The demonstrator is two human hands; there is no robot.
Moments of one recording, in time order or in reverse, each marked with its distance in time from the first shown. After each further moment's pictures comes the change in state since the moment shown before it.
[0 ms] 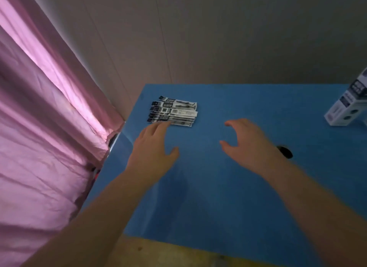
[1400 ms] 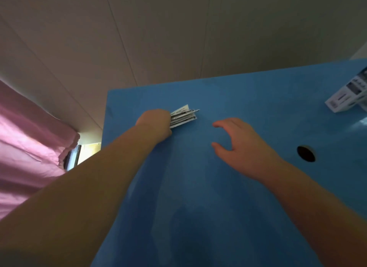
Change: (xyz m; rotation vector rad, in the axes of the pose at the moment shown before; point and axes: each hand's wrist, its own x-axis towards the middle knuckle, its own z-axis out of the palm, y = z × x) left_hand 0.257 -0.084 0.083 0.521 -0.504 0.319; right_hand 0.100 -0.042 0.059 -0.010 0.041 0.155
